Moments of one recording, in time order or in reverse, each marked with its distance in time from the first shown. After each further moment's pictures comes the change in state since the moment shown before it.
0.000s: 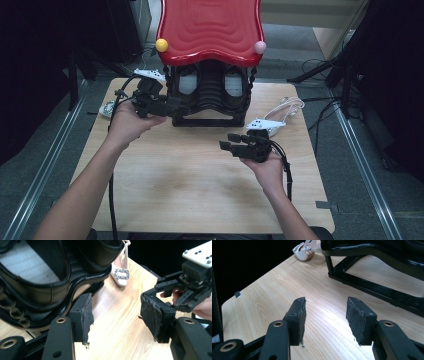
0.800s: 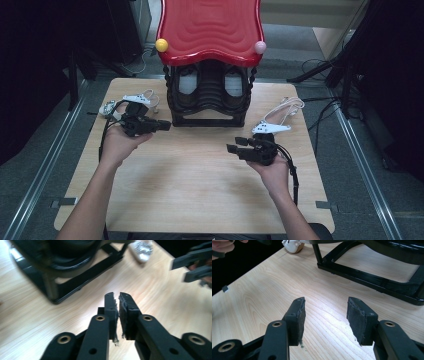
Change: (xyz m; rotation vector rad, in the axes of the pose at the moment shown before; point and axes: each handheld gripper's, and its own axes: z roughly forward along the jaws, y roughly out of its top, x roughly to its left) left arm 0.045 -0.078 0.007 0.036 0.050 -0.099; right arm -0.016 -0.017 -0.006 0.023 -0.051 0.001
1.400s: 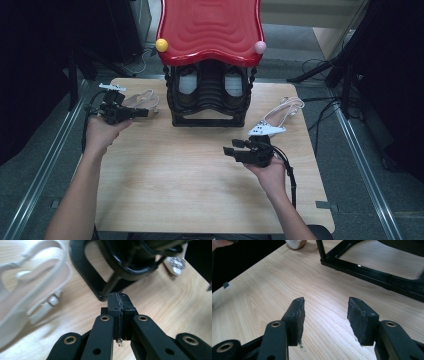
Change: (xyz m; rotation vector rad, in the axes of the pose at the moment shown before) left arm 0.074 -0.001 -0.026 -0.042 0.096 -0.140; right arm 0.004 -0.005 0.008 0.017 0.014 -0.007
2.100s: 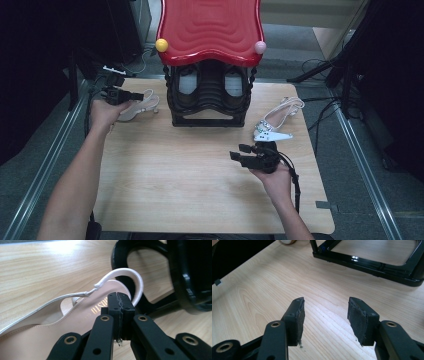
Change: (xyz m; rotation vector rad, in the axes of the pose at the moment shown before) left arm 0.063 0.035 0.033 0.012 0.123 -0.101; right arm -0.002 -0.017 -0.014 0.008 -0.048 0.030
